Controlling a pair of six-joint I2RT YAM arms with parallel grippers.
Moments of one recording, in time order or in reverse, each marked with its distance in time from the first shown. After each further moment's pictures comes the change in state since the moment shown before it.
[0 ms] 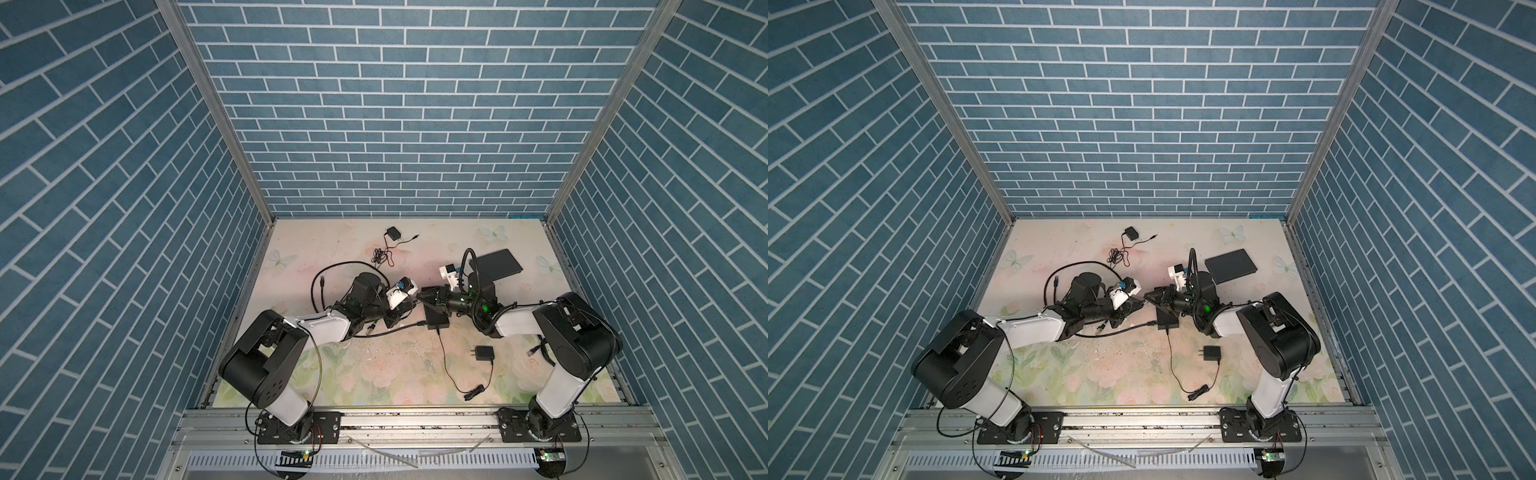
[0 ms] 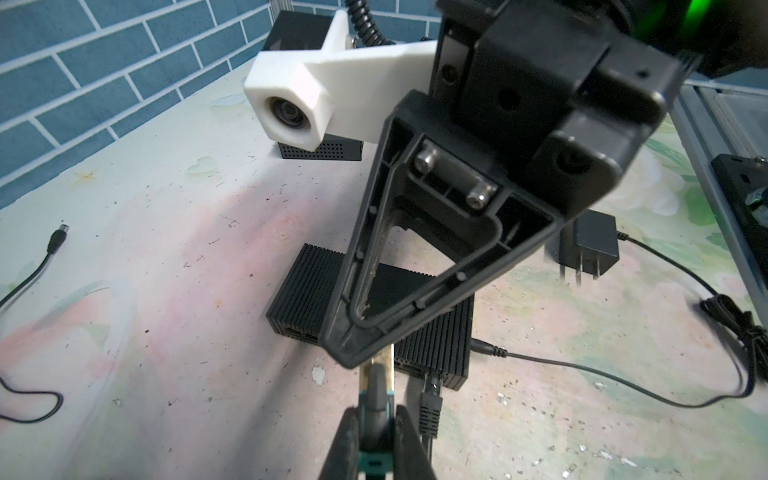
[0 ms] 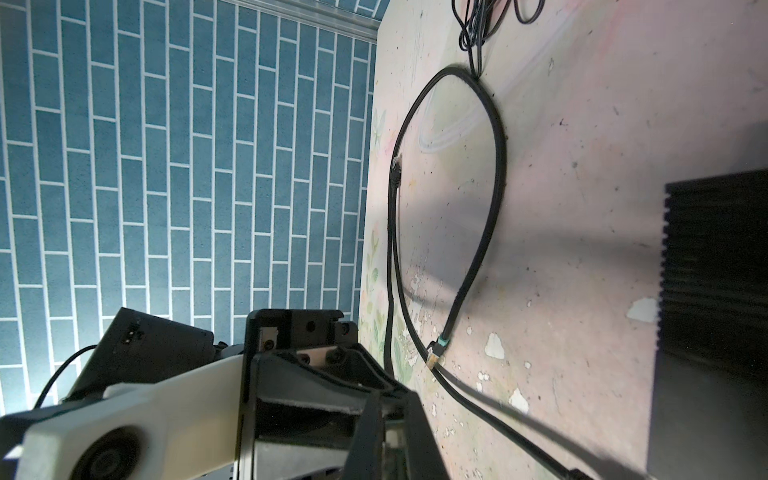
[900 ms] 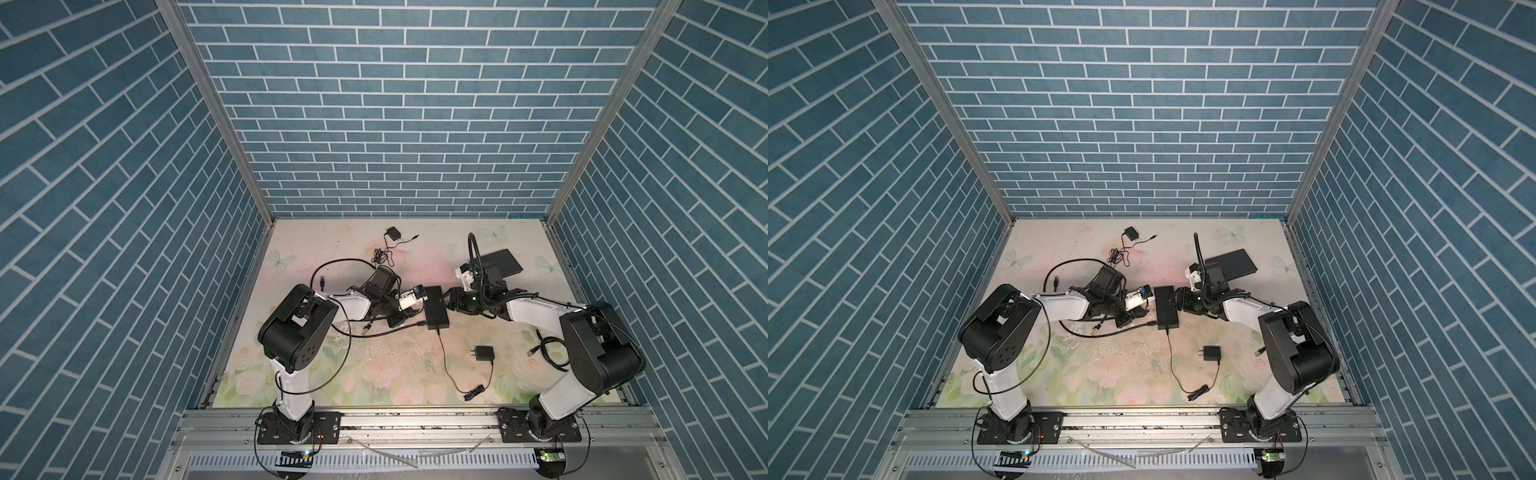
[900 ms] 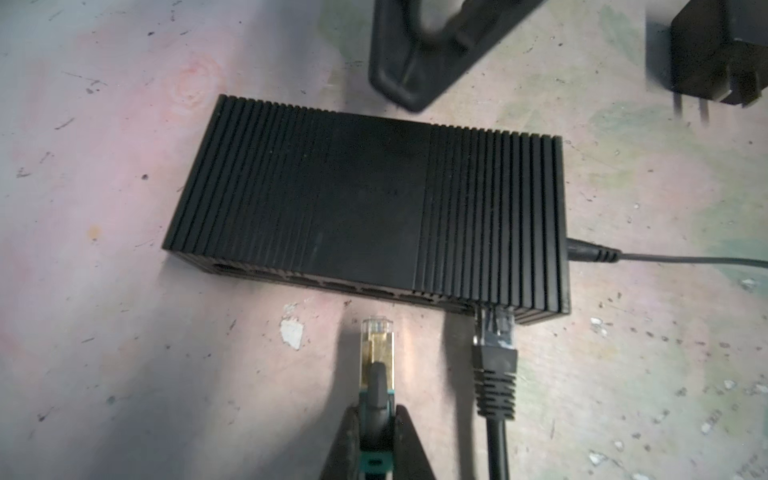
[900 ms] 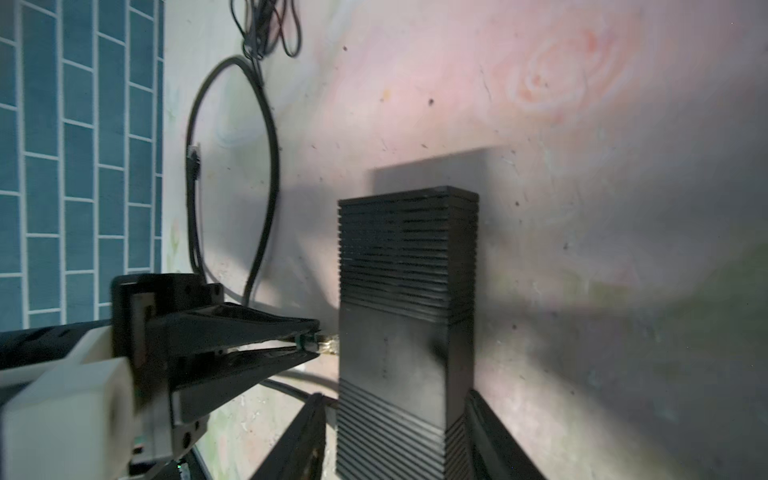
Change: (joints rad) left arm -0.022 0.285 0.277 -0.387 -0.073 0.269; right arm -0.126 -0.101 0.158 -0.850 0.249 -0.621
